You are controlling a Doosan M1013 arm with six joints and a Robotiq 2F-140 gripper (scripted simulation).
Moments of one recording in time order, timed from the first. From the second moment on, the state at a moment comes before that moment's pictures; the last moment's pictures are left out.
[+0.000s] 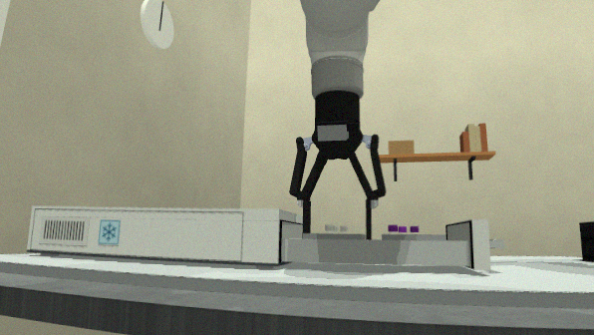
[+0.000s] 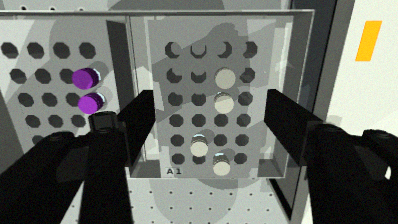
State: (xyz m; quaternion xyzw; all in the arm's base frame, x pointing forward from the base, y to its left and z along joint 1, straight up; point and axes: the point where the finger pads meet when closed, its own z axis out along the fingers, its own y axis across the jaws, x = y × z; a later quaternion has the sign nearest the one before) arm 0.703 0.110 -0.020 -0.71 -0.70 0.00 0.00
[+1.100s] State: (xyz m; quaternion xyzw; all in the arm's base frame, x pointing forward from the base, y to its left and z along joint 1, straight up) arm 0.703 0.110 -0.020 -0.71 -0.70 0.00 0.00
